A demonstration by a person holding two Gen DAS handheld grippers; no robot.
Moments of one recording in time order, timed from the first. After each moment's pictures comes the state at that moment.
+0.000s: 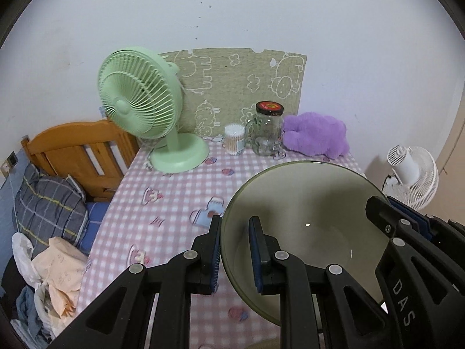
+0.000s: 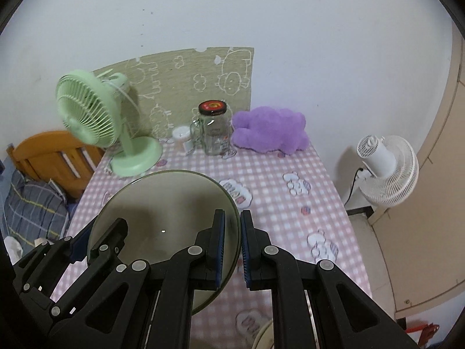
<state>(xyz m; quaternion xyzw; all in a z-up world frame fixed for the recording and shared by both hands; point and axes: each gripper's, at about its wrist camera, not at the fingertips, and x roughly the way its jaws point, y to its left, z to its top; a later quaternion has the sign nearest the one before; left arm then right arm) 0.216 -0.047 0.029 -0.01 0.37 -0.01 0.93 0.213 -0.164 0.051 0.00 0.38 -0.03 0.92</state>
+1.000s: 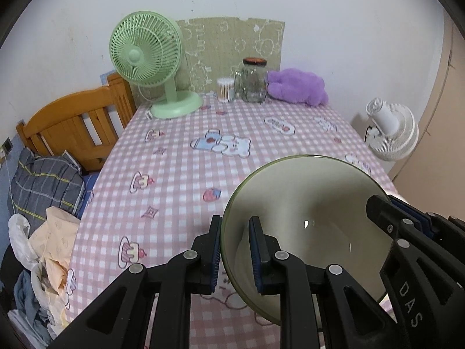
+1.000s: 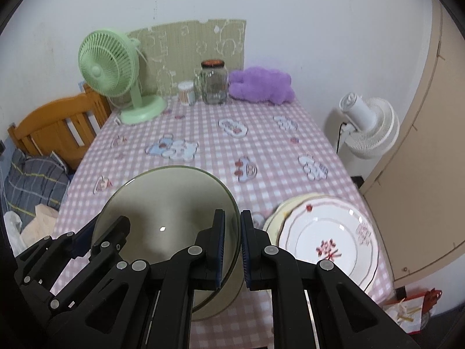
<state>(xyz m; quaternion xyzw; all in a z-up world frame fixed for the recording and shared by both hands) 0.097 -0.031 -0.031 0.01 0.41 -0.05 0.91 0.076 -0.142 -0.004 0.01 0.41 -0.05 0.91</state>
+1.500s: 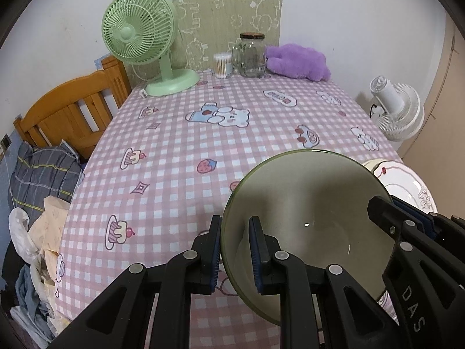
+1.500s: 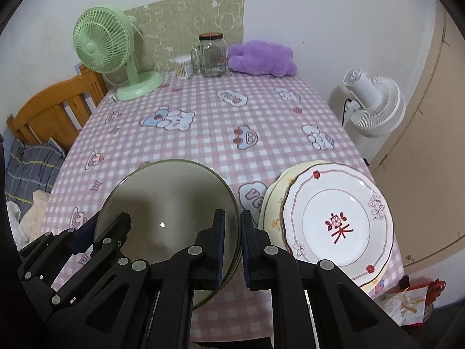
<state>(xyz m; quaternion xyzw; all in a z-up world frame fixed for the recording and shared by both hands) 0.096 -0.042 -0.066 0.02 0.44 -0.04 0.90 0.072 -0.152 -0.046 0.01 0.45 -0.04 0.89</state>
